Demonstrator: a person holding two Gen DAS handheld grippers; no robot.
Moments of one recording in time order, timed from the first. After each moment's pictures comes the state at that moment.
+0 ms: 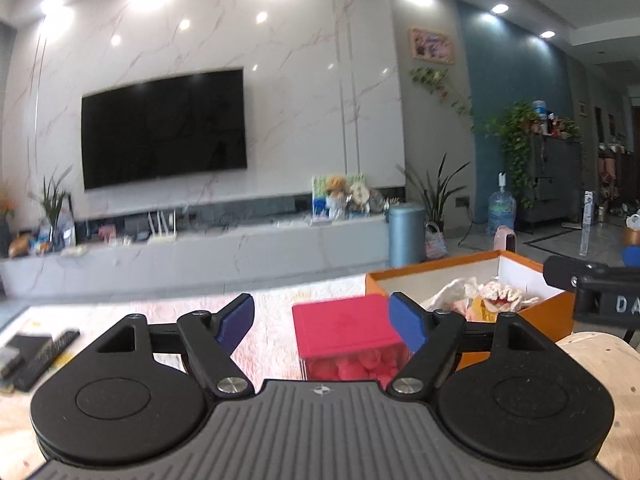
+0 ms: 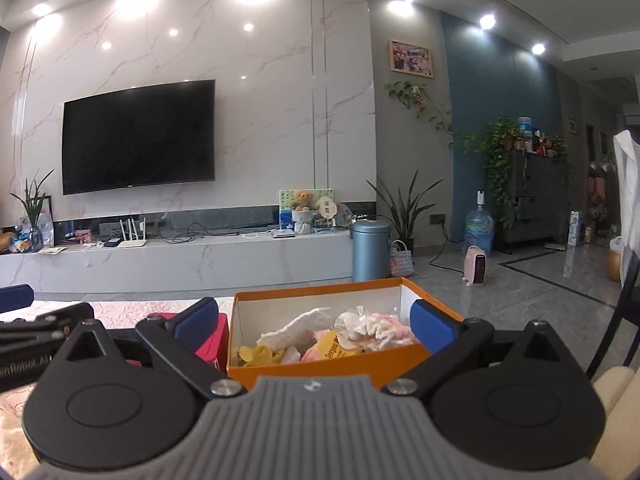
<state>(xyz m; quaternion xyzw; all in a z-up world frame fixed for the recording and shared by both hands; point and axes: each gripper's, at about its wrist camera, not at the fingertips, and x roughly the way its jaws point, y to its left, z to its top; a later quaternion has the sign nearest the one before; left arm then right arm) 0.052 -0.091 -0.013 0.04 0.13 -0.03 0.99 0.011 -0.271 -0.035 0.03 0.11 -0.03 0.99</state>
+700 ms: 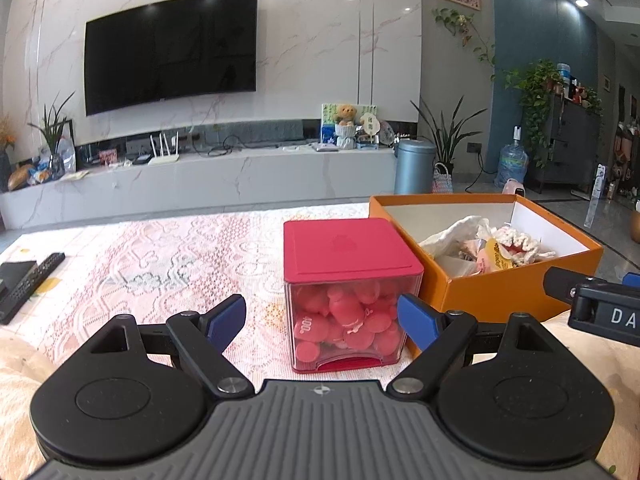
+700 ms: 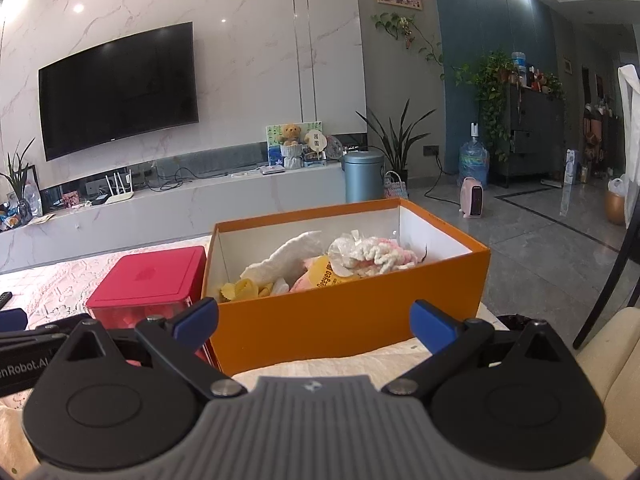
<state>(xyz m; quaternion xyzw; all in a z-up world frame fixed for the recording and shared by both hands) 0.065 -0.086 -0.044 0.01 0.24 -0.02 0.97 0.052 -0.278 -0.071 0.06 0.21 -0.04 0.98</state>
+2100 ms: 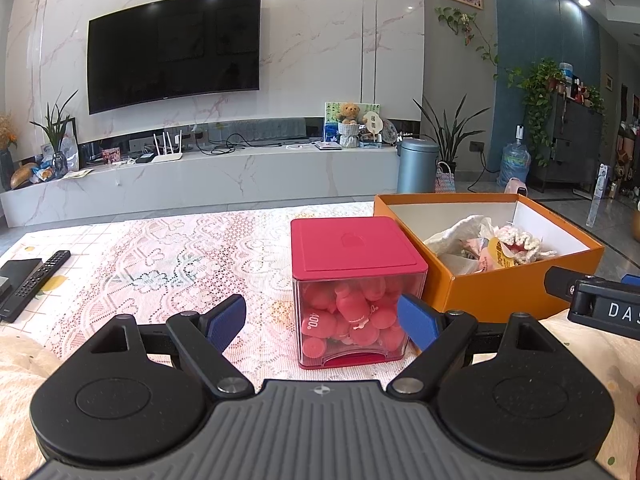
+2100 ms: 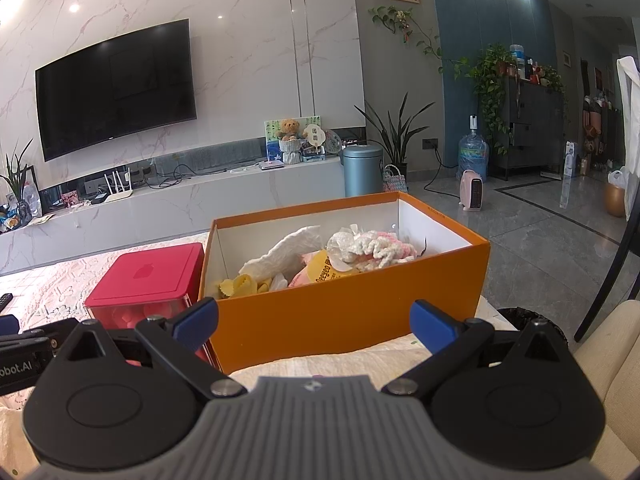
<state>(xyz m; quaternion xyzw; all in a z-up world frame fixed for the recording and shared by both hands) 0.063 -0.083 -0.035 0.01 0.24 -0.01 0.97 0.057 -0.280 -0.075 0.06 0.21 -0.04 0.97</state>
